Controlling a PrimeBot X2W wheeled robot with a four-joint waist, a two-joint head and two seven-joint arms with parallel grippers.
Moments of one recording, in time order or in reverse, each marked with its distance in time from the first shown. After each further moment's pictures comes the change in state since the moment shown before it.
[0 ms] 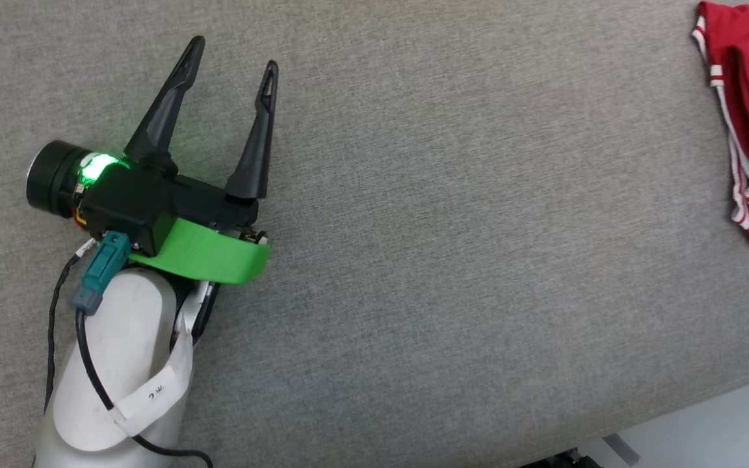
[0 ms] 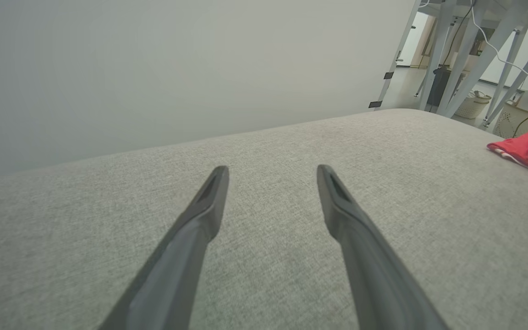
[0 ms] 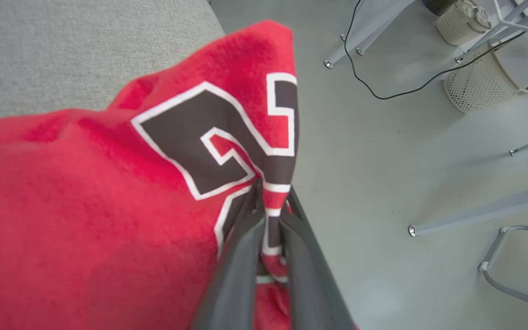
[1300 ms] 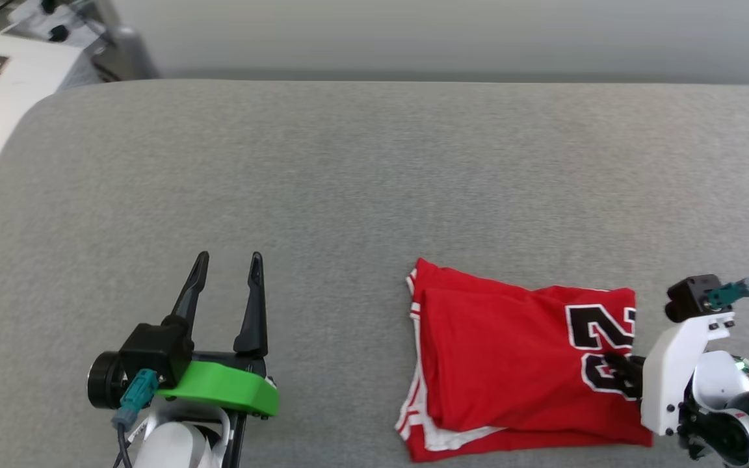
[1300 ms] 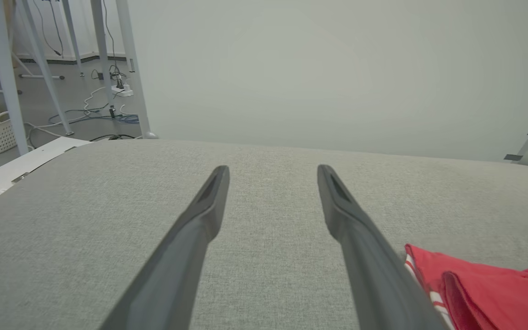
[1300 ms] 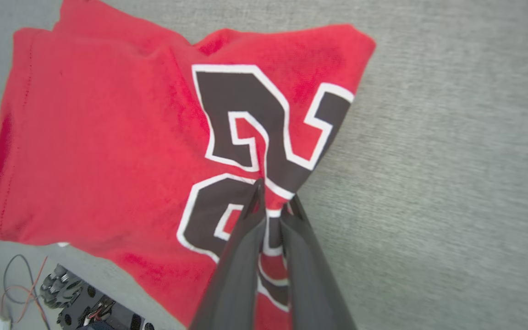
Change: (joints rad) left arm 0.389 -0.133 0.085 0.136 -0.085 0.078 -0.054; right arm 0.681 0.267 0.260 -0.628 0.312 0.000 0.568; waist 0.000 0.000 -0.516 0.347
